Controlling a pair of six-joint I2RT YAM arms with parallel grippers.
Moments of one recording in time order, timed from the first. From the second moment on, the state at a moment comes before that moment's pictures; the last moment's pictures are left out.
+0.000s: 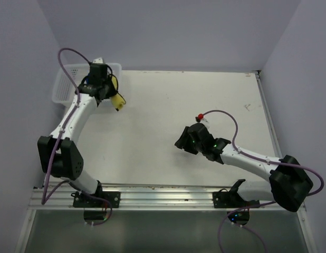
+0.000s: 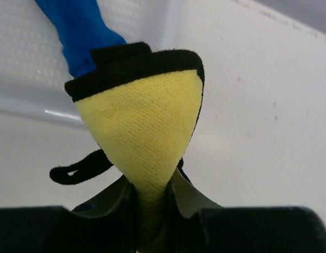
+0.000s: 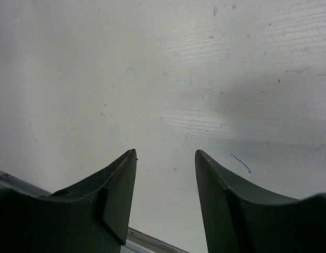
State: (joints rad) left arm -0.21 1.55 1.39 -0.56 -0.18 -0.45; right arm 0.78 1.25 0.65 -0.17 0.16 1.03
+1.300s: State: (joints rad) left arm 0.26 2.32 1.90 -0.56 -0.12 -0.44; right arm 0.62 1.35 0.72 -0.22 -0.04 0.86
